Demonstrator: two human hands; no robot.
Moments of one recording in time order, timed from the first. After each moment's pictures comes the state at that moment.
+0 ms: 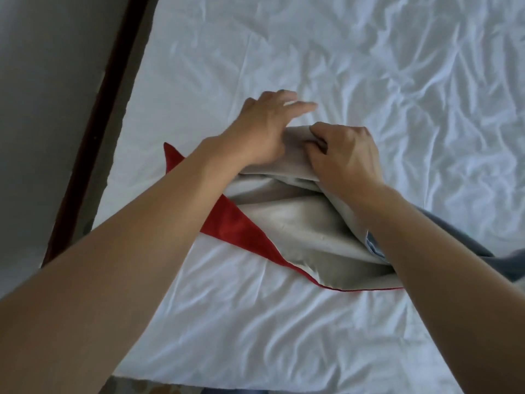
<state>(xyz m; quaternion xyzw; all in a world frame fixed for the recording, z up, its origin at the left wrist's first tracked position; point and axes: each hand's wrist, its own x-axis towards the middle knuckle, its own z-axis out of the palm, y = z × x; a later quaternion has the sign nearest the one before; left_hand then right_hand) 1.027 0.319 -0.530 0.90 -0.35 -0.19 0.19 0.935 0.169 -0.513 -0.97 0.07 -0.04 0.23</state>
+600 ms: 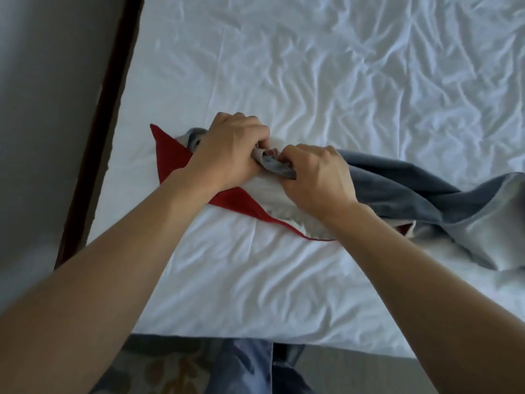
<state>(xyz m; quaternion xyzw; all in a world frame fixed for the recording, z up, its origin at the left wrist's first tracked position) 0.929 0.353 -0.504 0.89 -0.40 -0.06 0.22 0.831 0.196 -0.501 -0.98 0.01 -0.05 0.18</state>
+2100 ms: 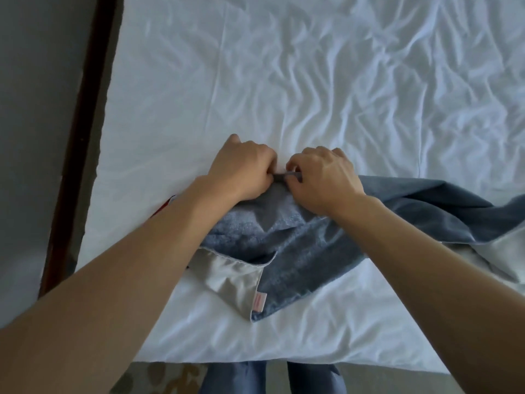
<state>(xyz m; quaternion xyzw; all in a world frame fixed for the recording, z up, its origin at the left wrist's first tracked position) 0.947 0.344 -0.549 0.90 -0.36 -0.21 0.10 0.867 0.193 -0.540 -0.98 0.04 0.13 0.14</state>
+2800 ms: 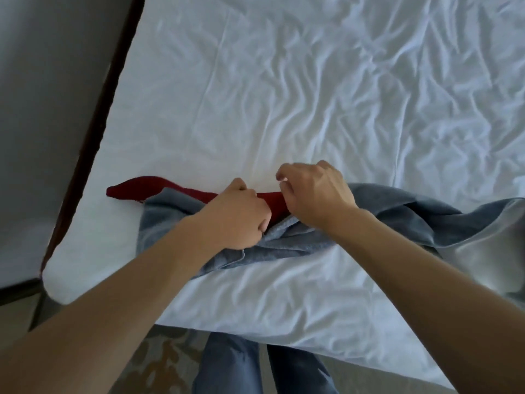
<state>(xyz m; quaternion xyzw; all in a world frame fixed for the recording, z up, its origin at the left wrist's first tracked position) 0.840 0.335 -0.522 0.85 -0.43 -0.30 0.01 0.817 0.164 -0.523 -0.98 -0.06 0.12 0.16</state>
